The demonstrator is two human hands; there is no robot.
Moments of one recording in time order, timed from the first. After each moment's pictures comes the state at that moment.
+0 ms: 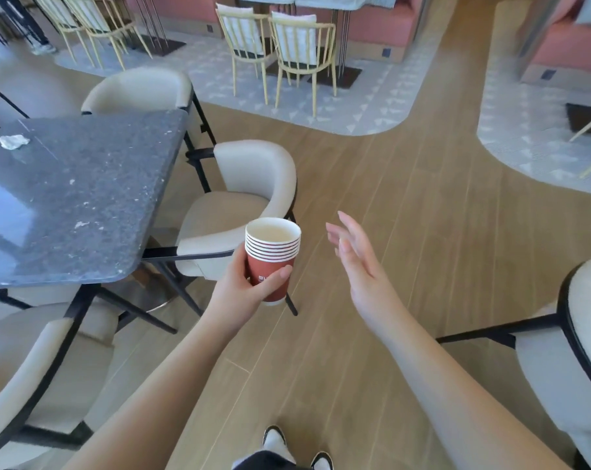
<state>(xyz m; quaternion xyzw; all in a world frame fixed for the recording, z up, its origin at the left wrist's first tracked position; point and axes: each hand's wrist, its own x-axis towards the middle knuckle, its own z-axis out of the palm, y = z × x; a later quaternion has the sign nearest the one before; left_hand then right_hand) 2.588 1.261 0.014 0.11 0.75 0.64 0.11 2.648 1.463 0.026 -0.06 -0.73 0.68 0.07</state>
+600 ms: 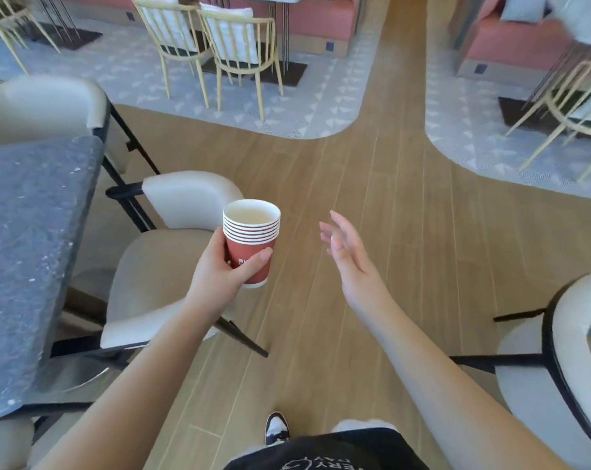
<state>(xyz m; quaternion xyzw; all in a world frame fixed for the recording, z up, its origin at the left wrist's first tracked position) 2.343 1.376 0.007 0.15 0.74 0.64 0.14 2.447 1.577 0.004 -0.15 -0.74 0.65 0.10</state>
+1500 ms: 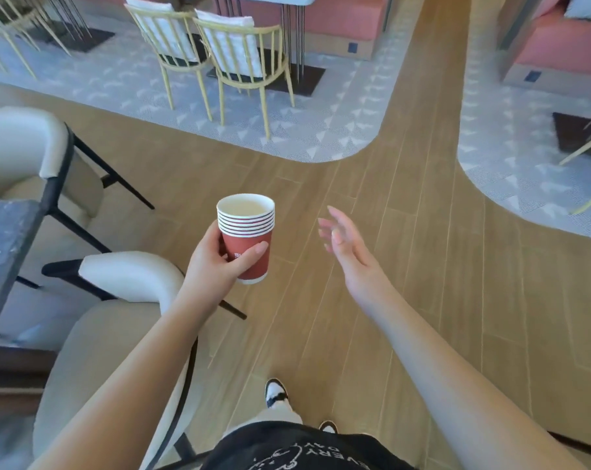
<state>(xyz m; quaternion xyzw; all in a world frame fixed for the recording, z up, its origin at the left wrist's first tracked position) 2.031 1.656 0.004 0.11 0.77 0.62 0.11 2.123 1.881 0.002 -0.10 -0.74 0.66 0.03</state>
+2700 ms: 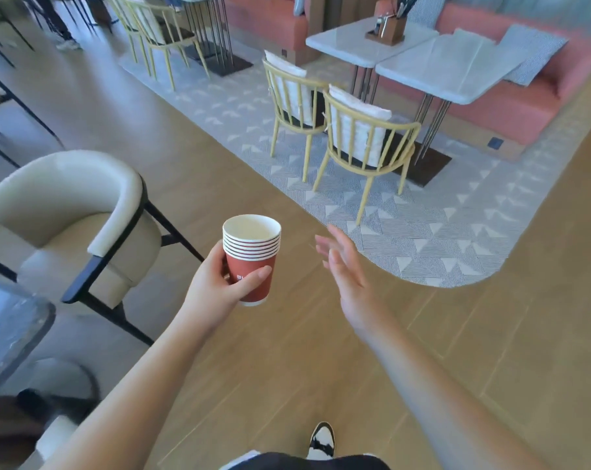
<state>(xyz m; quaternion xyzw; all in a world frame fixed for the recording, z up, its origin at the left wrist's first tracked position) 1.492 1.672 0.019 -0.04 0.77 0.64 -0.02 1.479 1.898 0.014 0.07 -0.74 0.67 -0.06</state>
